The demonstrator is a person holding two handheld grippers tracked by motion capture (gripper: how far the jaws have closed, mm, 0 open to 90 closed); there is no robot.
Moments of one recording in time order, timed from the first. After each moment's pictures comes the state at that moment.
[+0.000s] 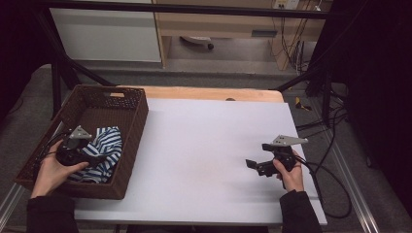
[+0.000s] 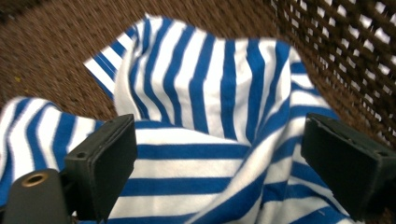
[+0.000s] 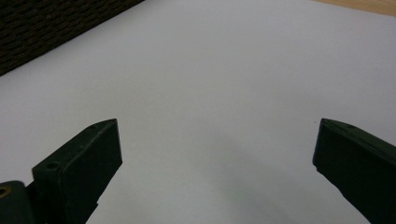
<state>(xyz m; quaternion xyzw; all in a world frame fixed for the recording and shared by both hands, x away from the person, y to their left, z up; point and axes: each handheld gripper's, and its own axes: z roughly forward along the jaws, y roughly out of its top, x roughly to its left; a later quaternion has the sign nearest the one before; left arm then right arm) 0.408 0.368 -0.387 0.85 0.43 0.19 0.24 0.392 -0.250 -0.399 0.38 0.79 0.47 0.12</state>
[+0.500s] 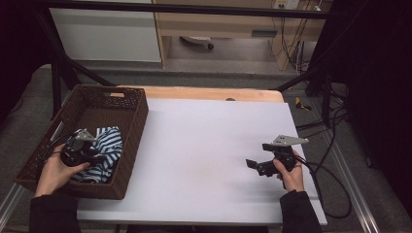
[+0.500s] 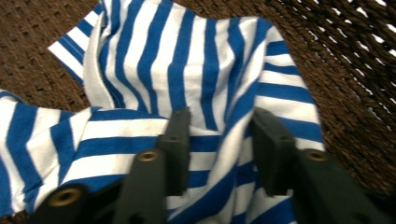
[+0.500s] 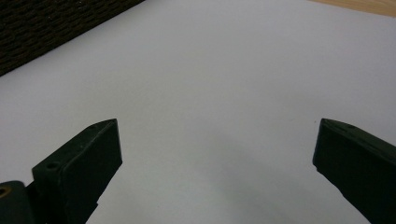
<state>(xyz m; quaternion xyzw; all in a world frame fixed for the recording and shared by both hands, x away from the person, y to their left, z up) 0.410 0.364 -0.393 0.87 0.41 0.15 0.22 0.392 -0.251 -0.399 0.38 0.79 0.47 0.12</state>
